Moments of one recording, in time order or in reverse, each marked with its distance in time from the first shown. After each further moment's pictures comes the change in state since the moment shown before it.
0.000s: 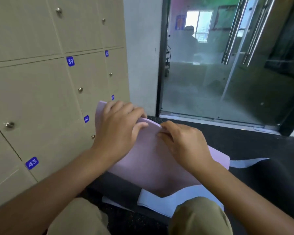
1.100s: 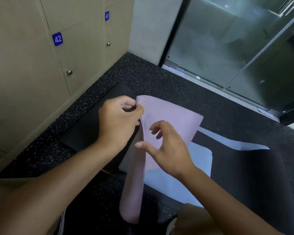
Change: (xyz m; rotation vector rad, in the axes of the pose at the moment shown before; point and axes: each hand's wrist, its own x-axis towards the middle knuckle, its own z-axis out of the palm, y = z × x) left_hand -0.086 -0.088 0.251 -0.902 -0.023 -1.129; right_hand -0.051 0.056 0.240 0.334 -0.721 0.478
